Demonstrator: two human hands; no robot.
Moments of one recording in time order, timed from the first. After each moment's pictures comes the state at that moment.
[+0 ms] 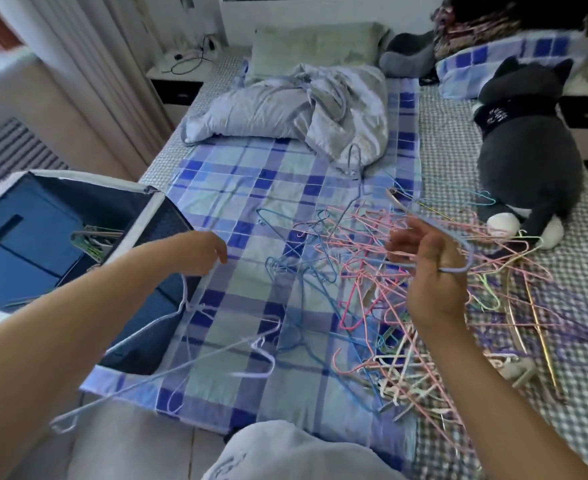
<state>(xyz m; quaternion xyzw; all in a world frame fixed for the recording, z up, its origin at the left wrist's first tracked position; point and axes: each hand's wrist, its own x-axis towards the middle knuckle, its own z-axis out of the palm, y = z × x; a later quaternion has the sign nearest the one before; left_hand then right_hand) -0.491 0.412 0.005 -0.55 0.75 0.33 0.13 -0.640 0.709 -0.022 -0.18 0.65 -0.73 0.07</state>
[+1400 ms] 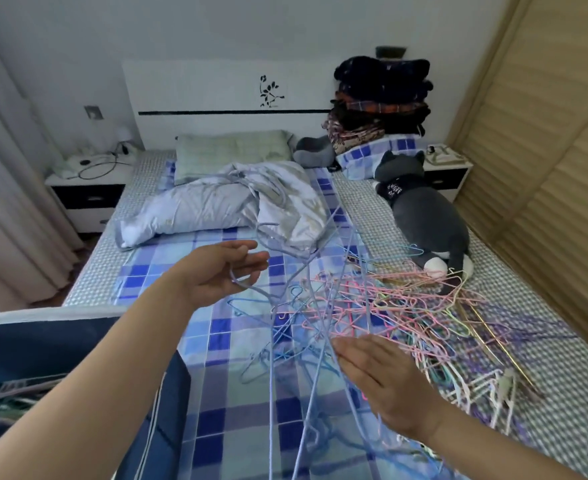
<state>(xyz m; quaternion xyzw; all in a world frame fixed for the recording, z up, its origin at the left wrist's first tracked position) -0.516 0.273 0.085 -0.24 0.48 0.84 0.06 -0.521 0.610 -0.026 -0.59 0.76 -0.15 -0.23</state>
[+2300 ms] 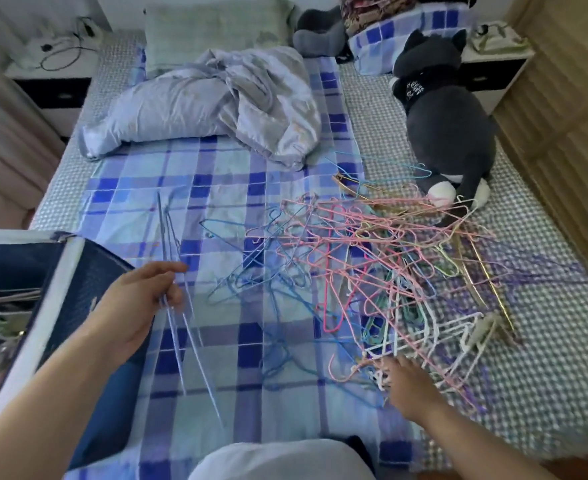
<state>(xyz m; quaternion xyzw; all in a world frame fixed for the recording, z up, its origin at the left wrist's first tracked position) -0.476 0.364 -0.025 -0.40 0.63 0.66 -0.07 -0.585 0.790 -0.228 -0.26 0.91 0.06 0.33</state>
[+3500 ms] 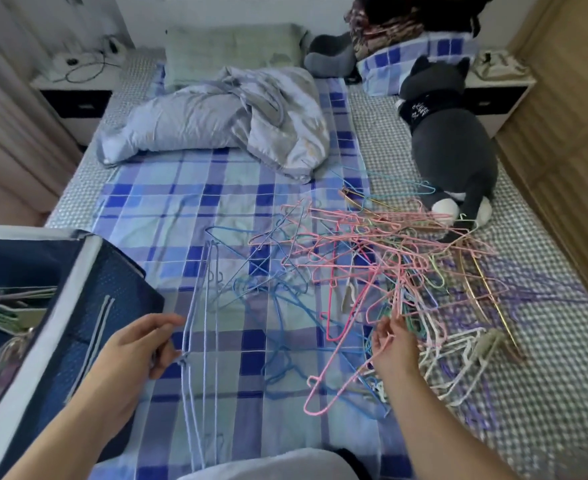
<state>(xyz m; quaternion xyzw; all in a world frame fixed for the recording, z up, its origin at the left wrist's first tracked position) -0.401 0.398 -0.029 -0.45 0.61 0.64 -0.08 -0.621 0.708 -0.209 0.39 0.43 -0.80 0.16</state>
